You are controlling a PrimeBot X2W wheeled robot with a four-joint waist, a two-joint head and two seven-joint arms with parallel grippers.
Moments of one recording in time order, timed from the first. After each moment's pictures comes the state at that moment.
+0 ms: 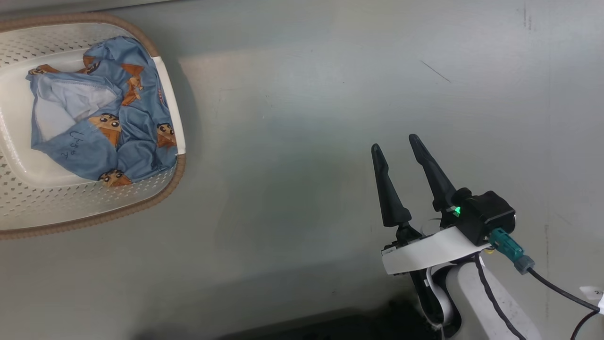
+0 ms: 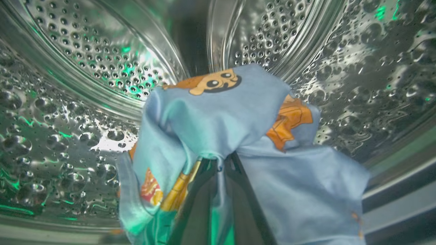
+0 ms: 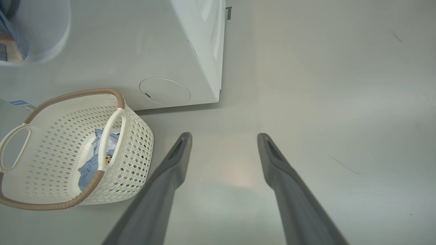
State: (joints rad) left arm -1.31 0.47 -0.22 0.50 -0.51 -0.13 0.16; right arm -0.20 -0.05 0.44 0.01 0.32 -0.09 -0.26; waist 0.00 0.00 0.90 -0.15
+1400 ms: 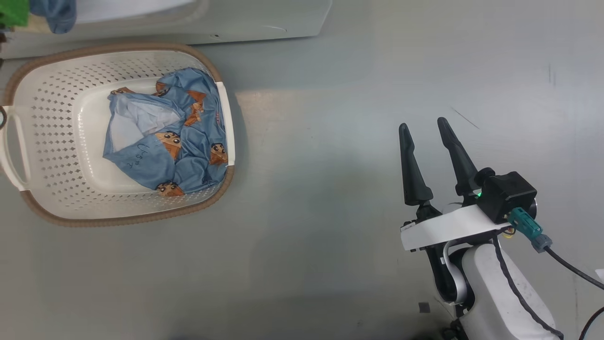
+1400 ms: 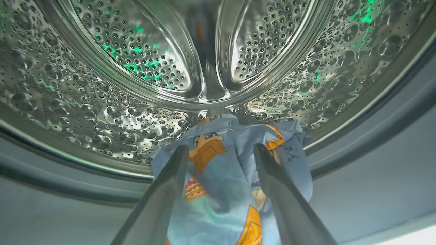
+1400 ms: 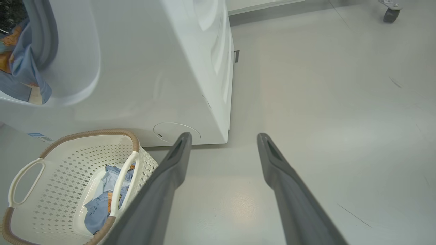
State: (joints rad) left arm -1.15 0.36 -0.35 0.69 -0.60 -0.13 -0.09; right arm -0.26 -0.05 0.36 0.08 0.33 -0.10 -0.26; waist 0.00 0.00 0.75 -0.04
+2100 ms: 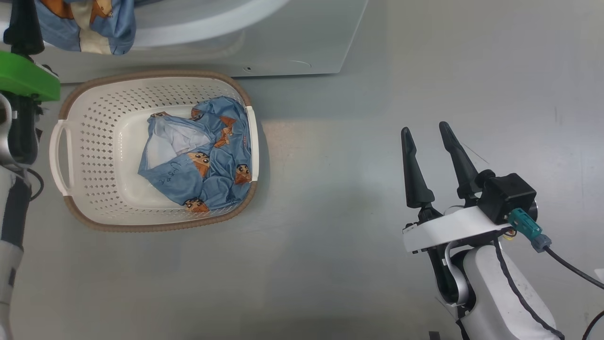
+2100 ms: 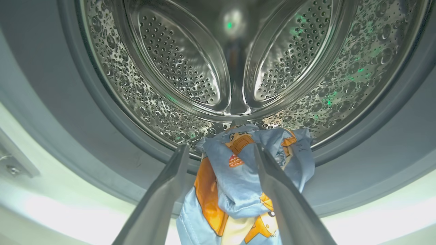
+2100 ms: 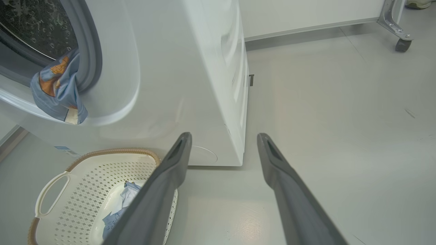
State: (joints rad) left arm -0.94 0.35 -0.33 0.65 -0.66 -0.13 -0.25; right arm -0.25 -0.06 0.35 0.10 0.33 -0.08 -0.26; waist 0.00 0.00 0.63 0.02
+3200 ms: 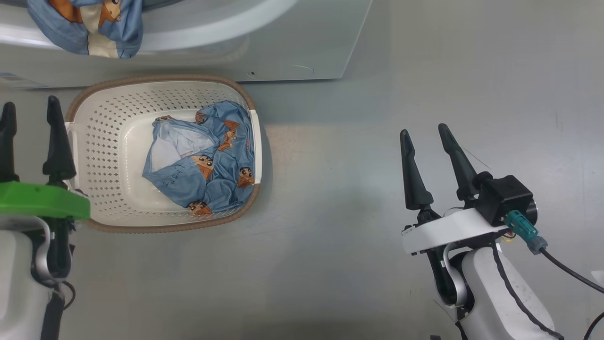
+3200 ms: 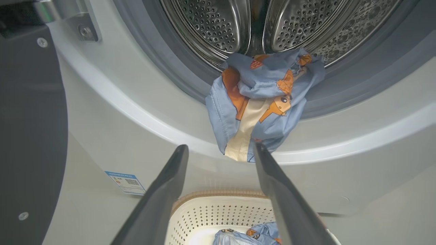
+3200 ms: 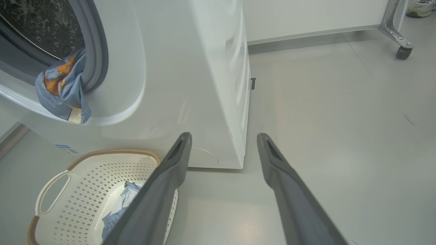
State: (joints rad) left arm -0.46 0.29 -0.11 0.37 -0.58 -0.11 -0.25; right arm -0.25 -0.06 0.35 0.11 0.31 -0.07 -0.26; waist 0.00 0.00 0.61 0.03
